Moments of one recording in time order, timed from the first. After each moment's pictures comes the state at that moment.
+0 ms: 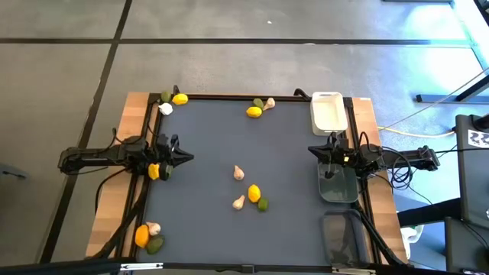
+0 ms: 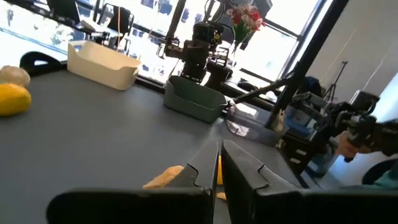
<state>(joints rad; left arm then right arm) 0.07 0.03 0.01 0.02 0.06 -0.38 0.13 0.01 0.01 0.06 0.35 0.20</state>
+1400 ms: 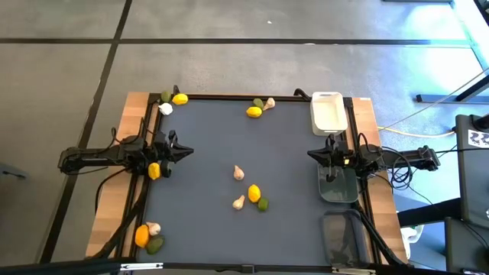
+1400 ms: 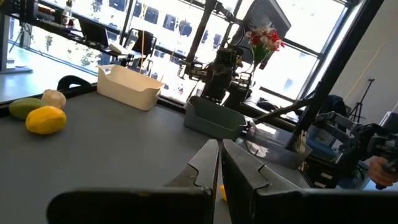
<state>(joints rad) 0.07 0.03 0.01 0.07 -0.05 -0.37 0.13 0.02 0.01 0.06 0.27 0.18</state>
